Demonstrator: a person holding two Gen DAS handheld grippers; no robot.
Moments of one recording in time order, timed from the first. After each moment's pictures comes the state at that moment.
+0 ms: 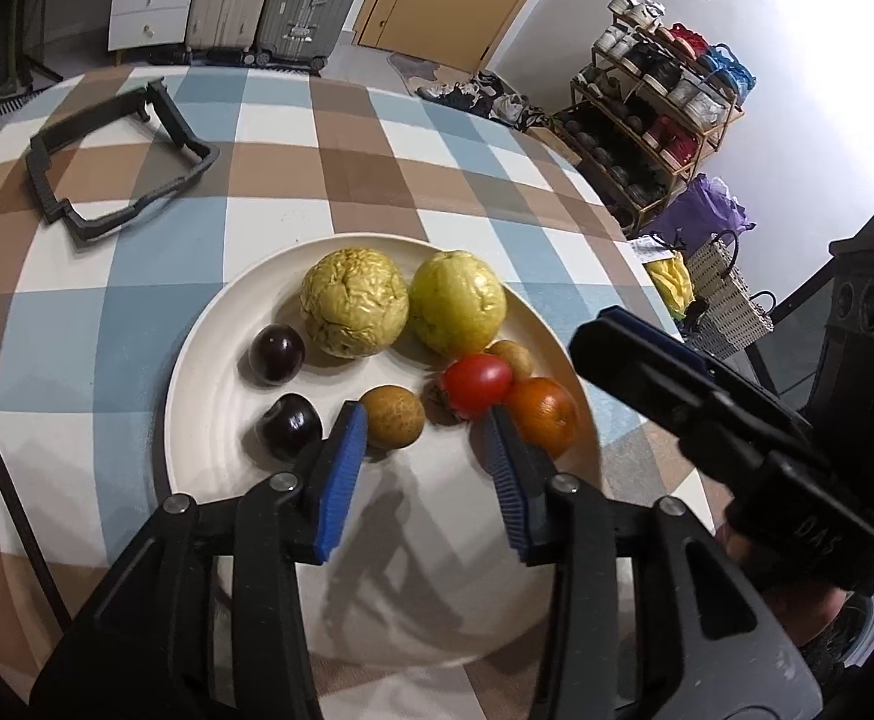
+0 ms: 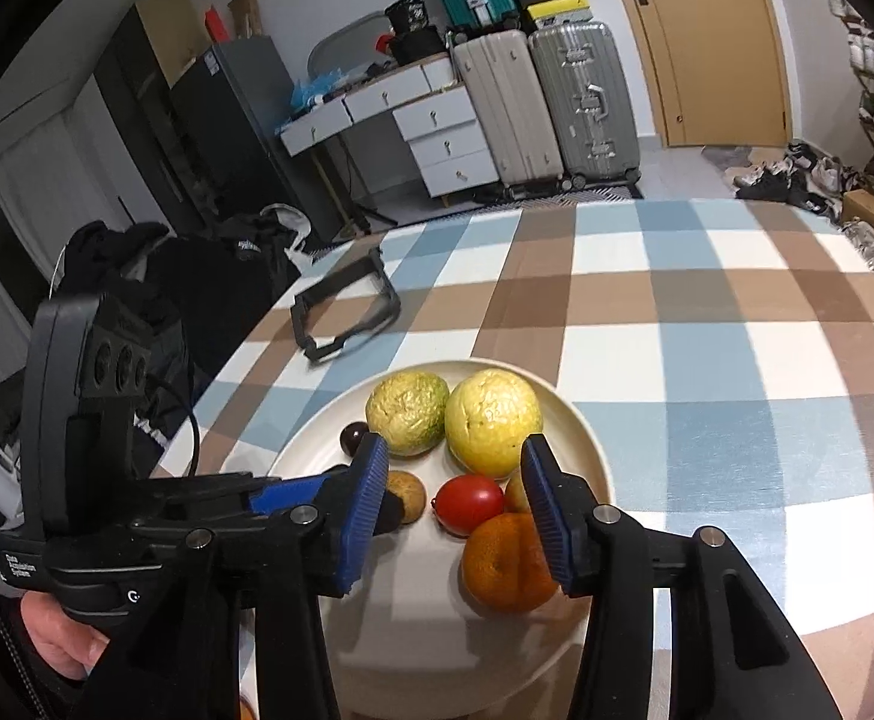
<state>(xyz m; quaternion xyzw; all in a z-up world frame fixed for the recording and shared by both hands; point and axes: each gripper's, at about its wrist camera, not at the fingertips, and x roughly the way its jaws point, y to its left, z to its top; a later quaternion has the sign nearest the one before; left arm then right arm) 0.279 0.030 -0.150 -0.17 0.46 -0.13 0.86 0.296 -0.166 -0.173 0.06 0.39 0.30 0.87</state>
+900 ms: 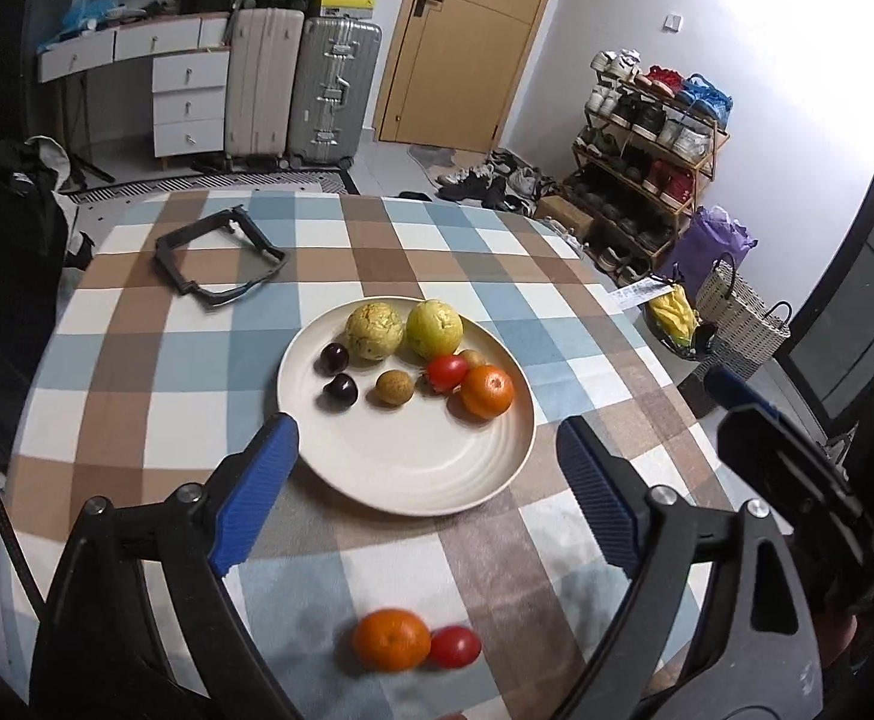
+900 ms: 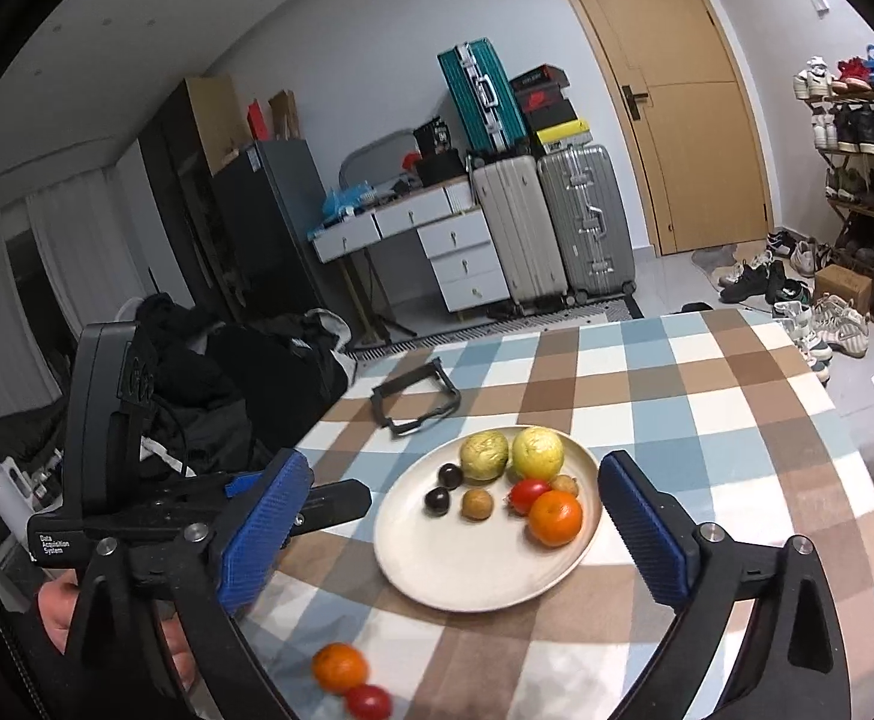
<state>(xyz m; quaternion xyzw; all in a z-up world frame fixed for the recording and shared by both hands) 0.129 0.031 -0.044 -0.11 0.36 -0.08 0.92 0.153 -0.212 -0.096 0.11 0.25 0.30 0.91</state>
